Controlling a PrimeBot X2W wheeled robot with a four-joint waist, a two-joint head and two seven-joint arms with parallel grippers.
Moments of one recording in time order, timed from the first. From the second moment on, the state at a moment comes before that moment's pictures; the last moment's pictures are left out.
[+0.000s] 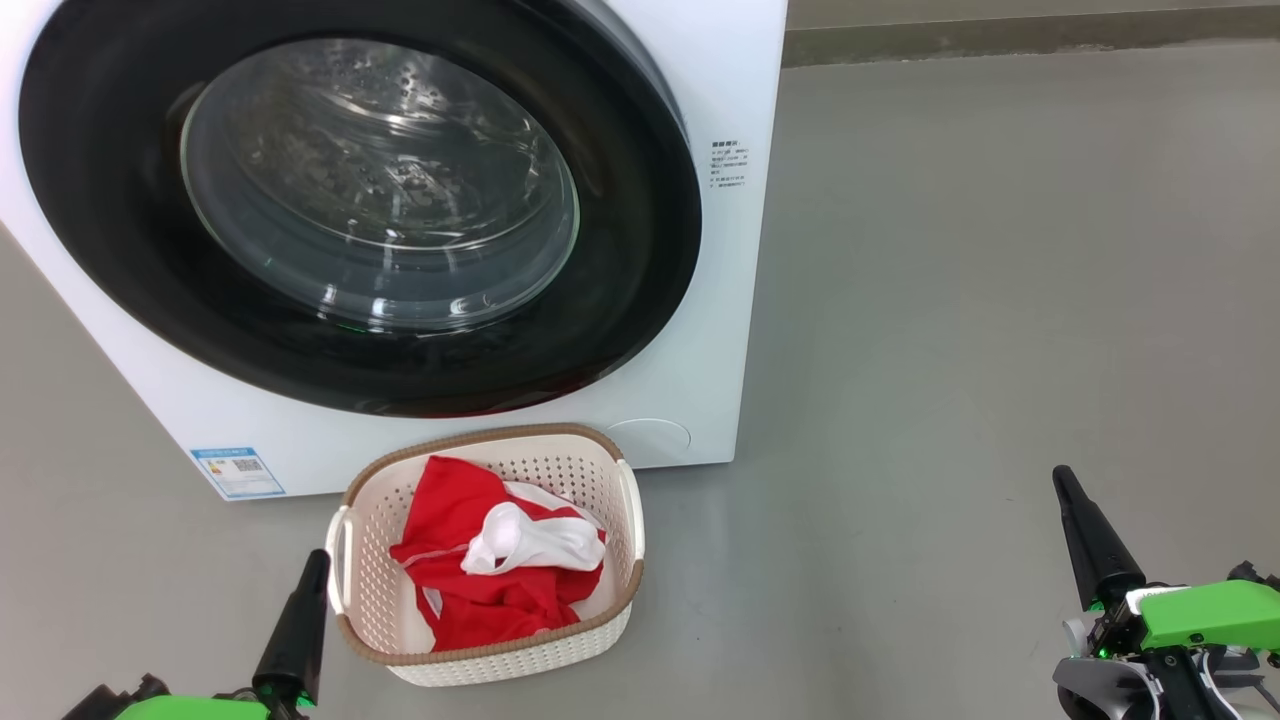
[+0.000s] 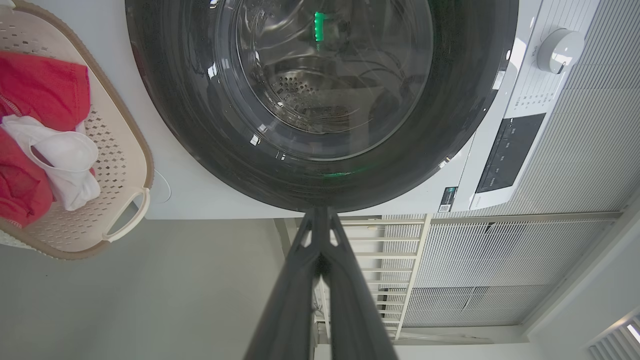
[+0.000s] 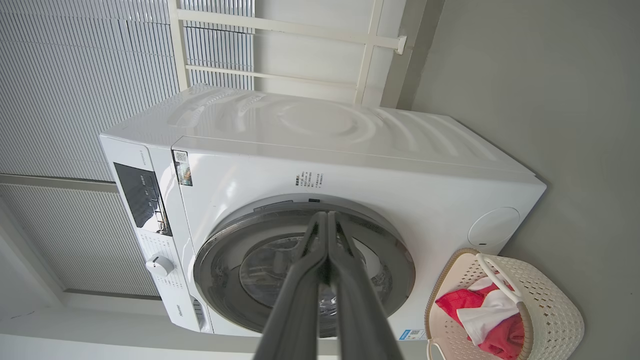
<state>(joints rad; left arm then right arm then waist) -0.07 0.05 0.07 0.26 -1.63 -0.13 0.10 -0.06 -0.05 -0.12 0.27 1.63 0.13 0.10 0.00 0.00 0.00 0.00</state>
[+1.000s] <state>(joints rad) -0.07 0.05 0.07 0.26 -1.62 -0.13 0.10 -0.06 -0.05 -0.12 0.27 1.62 0.13 0.10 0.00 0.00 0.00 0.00</state>
